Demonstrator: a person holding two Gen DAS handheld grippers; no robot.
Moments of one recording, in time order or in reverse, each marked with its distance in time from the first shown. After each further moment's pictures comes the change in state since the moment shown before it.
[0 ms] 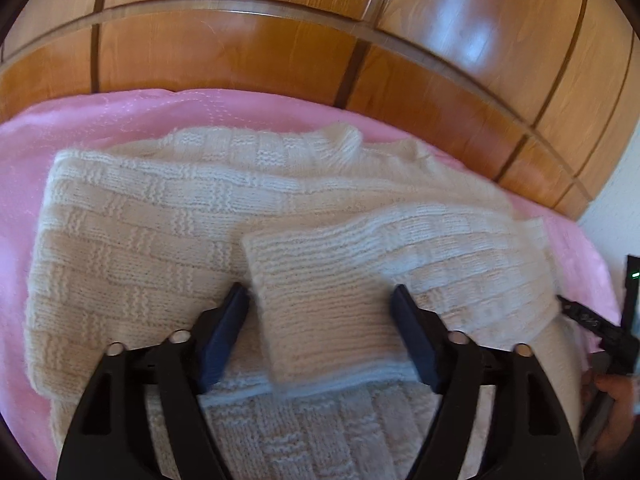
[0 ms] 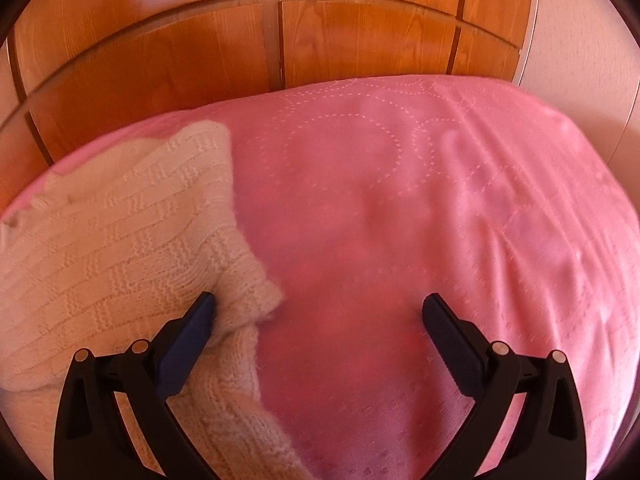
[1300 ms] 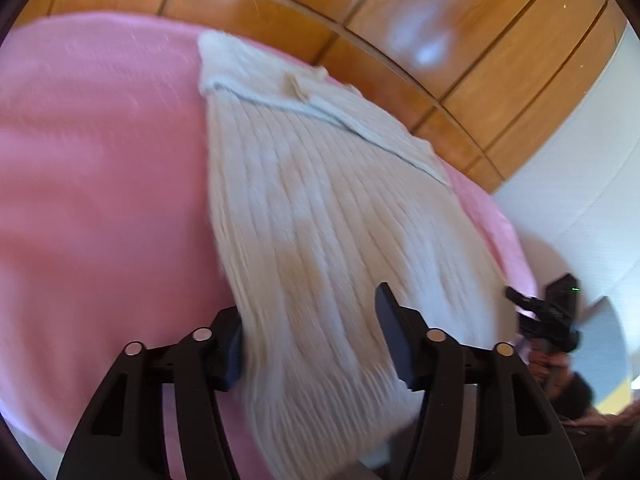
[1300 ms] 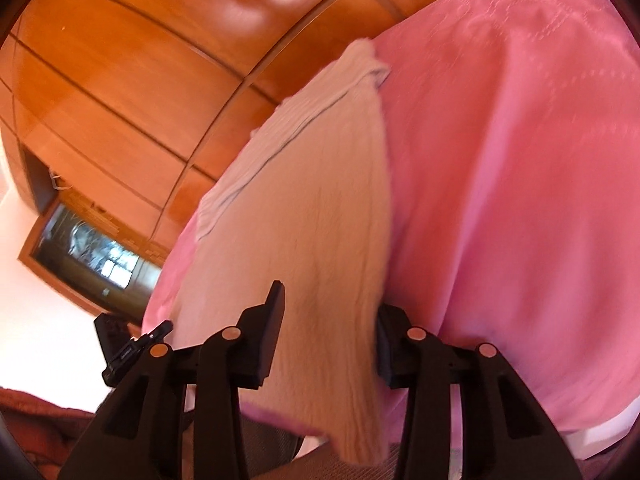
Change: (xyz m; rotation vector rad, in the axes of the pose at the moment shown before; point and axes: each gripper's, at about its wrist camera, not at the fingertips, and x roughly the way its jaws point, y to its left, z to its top) left arm -0.195 0.051 -0.187 -0.097 0.083 -0.279; right arm -0.132 -0.107 -0.193 0.078 0.165 0.917
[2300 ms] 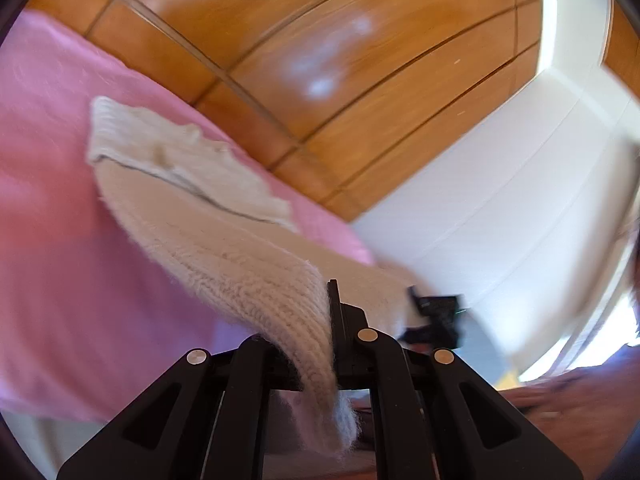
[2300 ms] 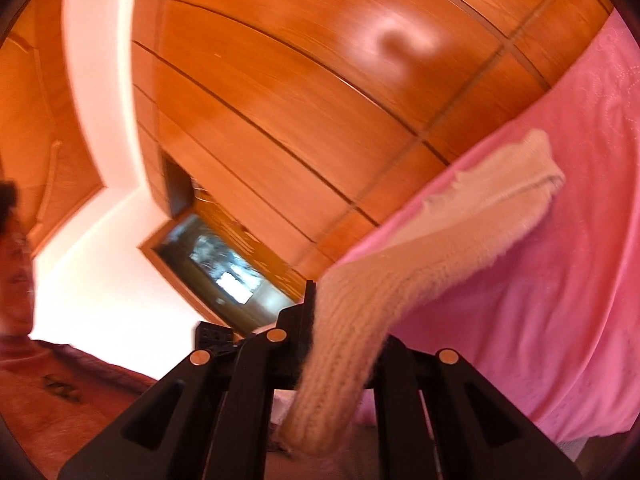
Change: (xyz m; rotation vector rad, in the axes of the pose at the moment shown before) left arm -0.099 -0.042 0.015 -0.045 -0.102 -0.528; right arm -0.083 0.091 -0.016 -0.151 -0.204 0.533
